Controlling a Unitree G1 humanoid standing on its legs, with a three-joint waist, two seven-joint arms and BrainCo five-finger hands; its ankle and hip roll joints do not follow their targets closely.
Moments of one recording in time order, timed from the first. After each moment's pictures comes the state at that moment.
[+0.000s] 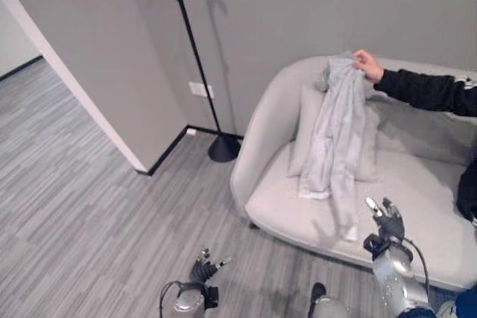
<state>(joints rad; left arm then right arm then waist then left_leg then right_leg) 0.08 0.19 -0.19 0.82 -0.30 -0.10 0.19 0.04 -0.24 0.02 0.37 0.60 -0.12 -0.35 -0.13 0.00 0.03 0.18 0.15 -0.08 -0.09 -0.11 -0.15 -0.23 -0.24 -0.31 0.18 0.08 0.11</state>
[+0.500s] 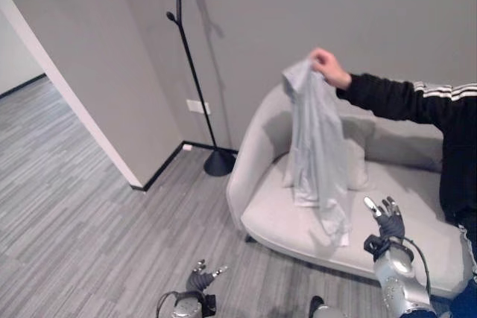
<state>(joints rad) 0.08 0.18 -0.18 0.85 -0.31 -0.08 0.18 0.04 -0.24 0.04 0.35 0.55 -0.12 -0.34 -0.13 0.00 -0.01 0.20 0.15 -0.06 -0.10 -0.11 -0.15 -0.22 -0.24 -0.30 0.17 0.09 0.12</state>
